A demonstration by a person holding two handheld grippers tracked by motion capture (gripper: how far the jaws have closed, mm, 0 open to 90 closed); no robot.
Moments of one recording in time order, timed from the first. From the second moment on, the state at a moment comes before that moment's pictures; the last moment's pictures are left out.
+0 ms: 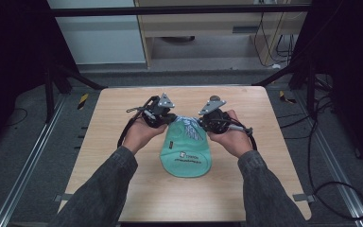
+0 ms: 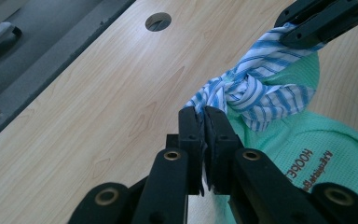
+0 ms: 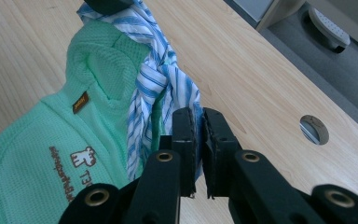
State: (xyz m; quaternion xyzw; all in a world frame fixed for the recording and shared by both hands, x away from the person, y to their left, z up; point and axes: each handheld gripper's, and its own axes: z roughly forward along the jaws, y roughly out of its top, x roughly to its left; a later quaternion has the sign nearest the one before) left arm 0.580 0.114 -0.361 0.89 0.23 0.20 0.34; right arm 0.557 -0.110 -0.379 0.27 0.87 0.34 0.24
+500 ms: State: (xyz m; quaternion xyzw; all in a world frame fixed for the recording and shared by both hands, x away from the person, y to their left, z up) left arm 0.566 0.115 -0.368 0.89 0.21 0.21 0.34; right arm 0.541 -0.110 -0.385 0.26 0.87 0.34 0.25
